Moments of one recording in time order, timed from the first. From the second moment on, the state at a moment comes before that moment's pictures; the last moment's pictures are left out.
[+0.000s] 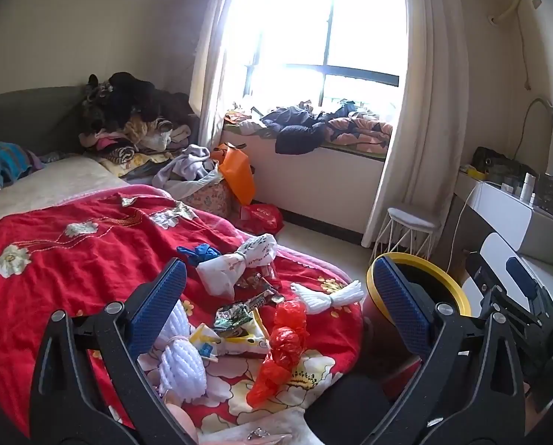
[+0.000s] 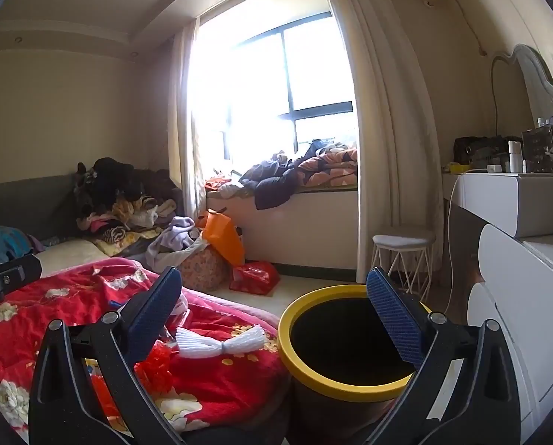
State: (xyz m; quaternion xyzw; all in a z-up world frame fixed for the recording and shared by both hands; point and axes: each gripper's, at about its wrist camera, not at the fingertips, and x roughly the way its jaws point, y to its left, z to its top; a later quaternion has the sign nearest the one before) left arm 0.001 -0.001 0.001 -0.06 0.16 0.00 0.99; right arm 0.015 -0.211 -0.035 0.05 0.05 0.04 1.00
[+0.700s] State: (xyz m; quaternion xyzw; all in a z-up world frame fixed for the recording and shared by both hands) left arm -0.003 -0.003 0.004 -0.06 0.16 0.00 0.98; right arm 0.014 -0.208 -0.038 0.04 0.04 0.04 1.00
